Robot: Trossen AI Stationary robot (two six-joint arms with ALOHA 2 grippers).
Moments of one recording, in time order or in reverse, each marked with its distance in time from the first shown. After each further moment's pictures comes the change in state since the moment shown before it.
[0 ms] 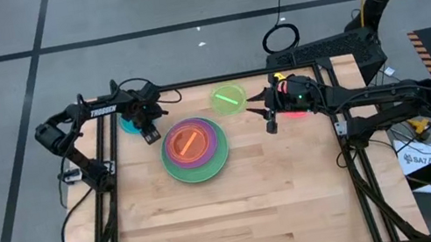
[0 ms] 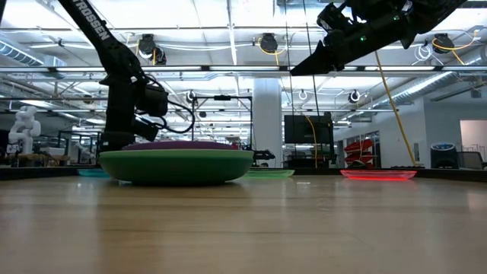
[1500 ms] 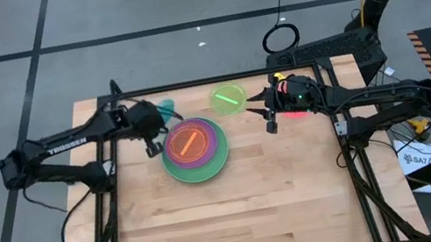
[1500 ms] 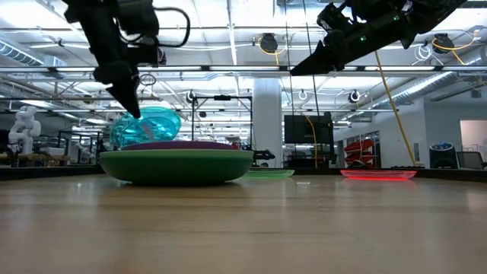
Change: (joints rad) left arm -0.448 -0.507 -0.002 -0.070 -0.068 -0.186; right arm 0.000 0.000 0.000 0.001 0.000 0.001
